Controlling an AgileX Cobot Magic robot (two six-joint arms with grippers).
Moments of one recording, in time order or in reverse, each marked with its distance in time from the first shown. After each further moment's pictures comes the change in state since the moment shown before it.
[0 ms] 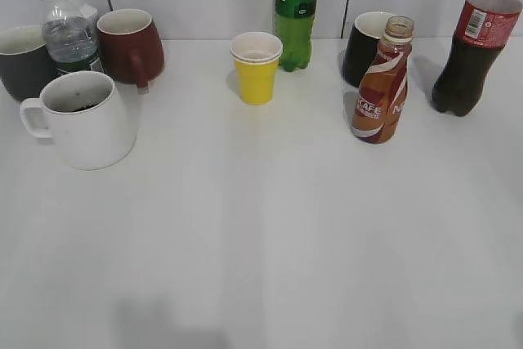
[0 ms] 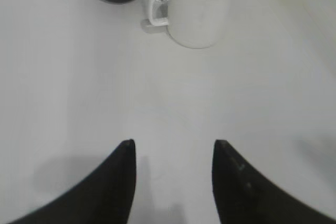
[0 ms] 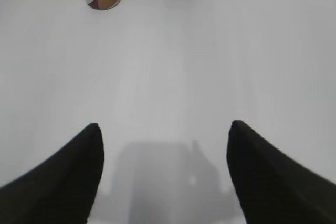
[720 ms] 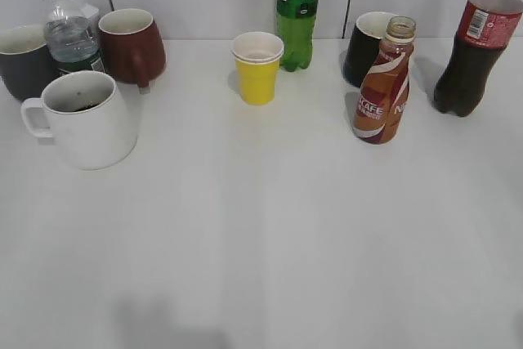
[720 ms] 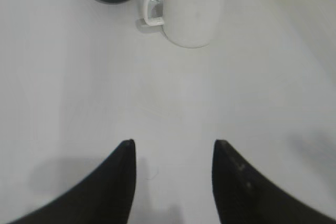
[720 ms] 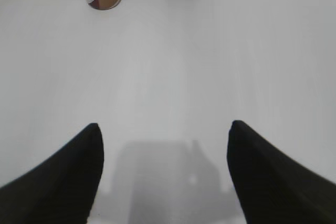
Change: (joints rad) left arm -0.019 0.000 0.000 -0.004 0.000 -0.001; right arm 0.005 0.001 0.000 0.000 0.001 0.000
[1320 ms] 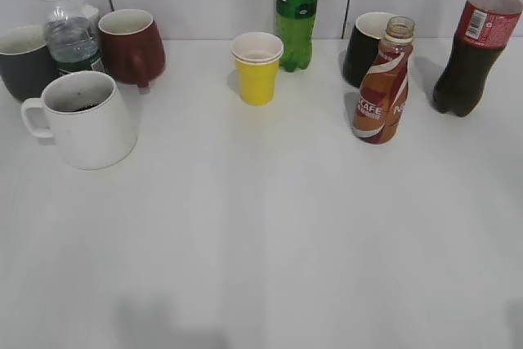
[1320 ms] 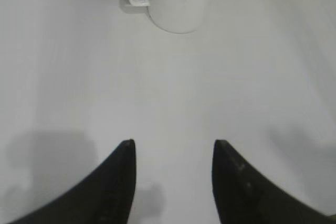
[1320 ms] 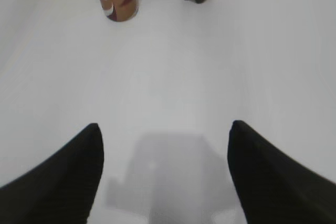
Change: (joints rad) left arm 0.000 0.086 -0.018 -0.056 0.011 -0.054; right arm 0.000 0.069 -0.040 0.041 -0.008 -0.001
